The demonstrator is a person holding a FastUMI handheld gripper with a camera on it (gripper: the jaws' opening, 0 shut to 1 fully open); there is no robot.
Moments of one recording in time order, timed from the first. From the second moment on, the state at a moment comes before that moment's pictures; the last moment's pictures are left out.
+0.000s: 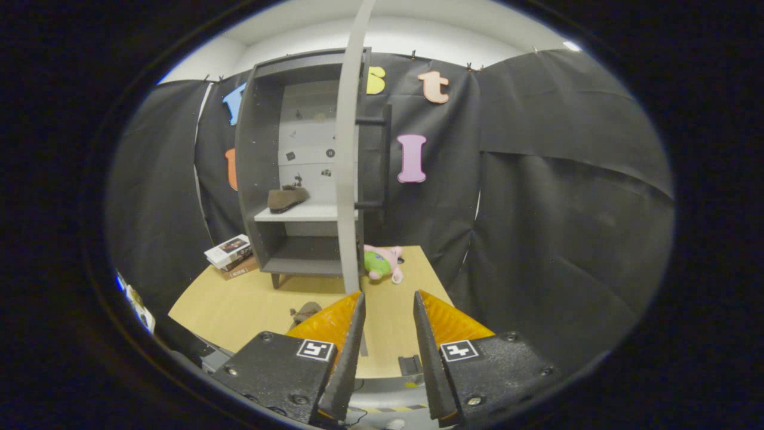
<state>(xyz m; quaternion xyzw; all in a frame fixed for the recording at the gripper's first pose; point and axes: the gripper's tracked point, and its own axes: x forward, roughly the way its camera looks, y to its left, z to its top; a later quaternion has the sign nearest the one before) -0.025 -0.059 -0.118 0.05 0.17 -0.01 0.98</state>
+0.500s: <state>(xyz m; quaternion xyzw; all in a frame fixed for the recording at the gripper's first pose) 0.011 0.090 -0.235 0.05 0.24 0.05 0.97</state>
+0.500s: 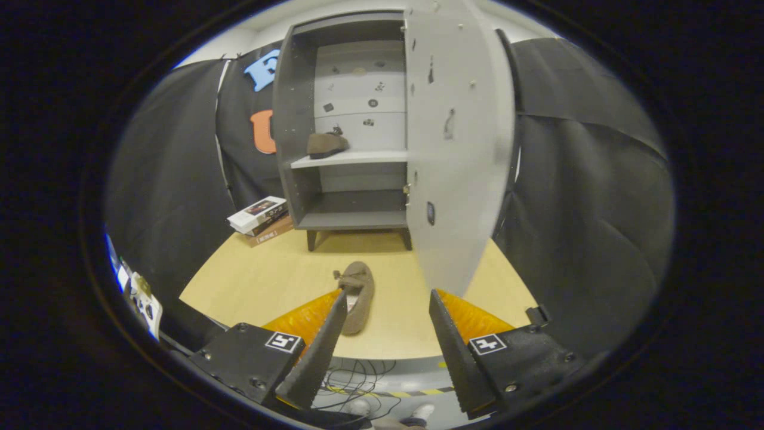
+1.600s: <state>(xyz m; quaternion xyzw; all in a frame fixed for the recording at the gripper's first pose) 0.198 0.232 -0.432 0.06 0.38 0.11 0.92</state>
